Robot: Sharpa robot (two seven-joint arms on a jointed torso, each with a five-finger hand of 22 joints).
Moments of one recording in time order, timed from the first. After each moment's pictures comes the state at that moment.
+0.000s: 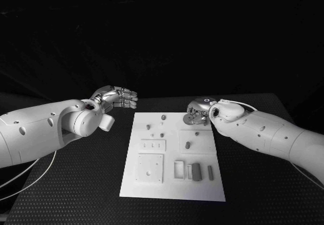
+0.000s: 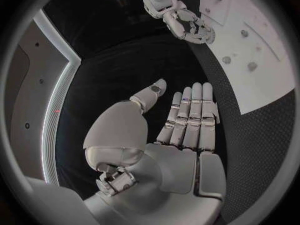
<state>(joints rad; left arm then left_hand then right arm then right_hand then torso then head) 1.39 -0.81 -0.17 1.33 -0.11 -0.20 0.19 1.07 -0.05 0.56 -0.28 0.05 0.72 0.19 0.49 0.29 1.03 0.17 0.16 0.10 0.94 0.13 0.26 0.71 0.04 0.88 0.04 0.14 0.85 1.20 -0.48 0.00 0.89 -1.77 -0.18 0.00 1.07 -0.19 0.53 -0.15 0.21 0.82 0.17 0.28 0.51 1.17 0.07 0.13 0.69 1.22 -0.05 1.20 0.74 0.16 1.14 -0.03 0.91 1.31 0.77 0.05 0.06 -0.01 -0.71</state>
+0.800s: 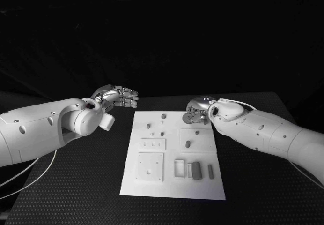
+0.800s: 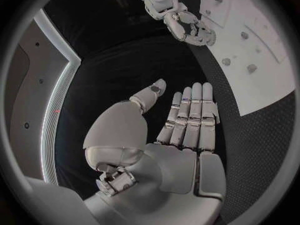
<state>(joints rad) 1.39 -0.81 -0.17 1.34 -0.11 -0.19 0.18 1.07 -0.06 0.56 -0.28 0.05 0.72 0.19 0.49 0.29 1.03 0.17 0.15 0.10 0.94 0.13 0.26 0.71 0.04 0.88 0.04 0.14 0.85 1.20 -0.46 -0.02 0.88 -1.76 -0.19 0.00 1.10 -0.15 0.54 -0.25 0.21 0.85 0.17 0.30 0.50 1.19 0.07 0.07 0.69 1.22 -0.04 1.21 0.74 0.16 1.14 -0.03 0.91 1.31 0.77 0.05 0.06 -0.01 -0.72</state>
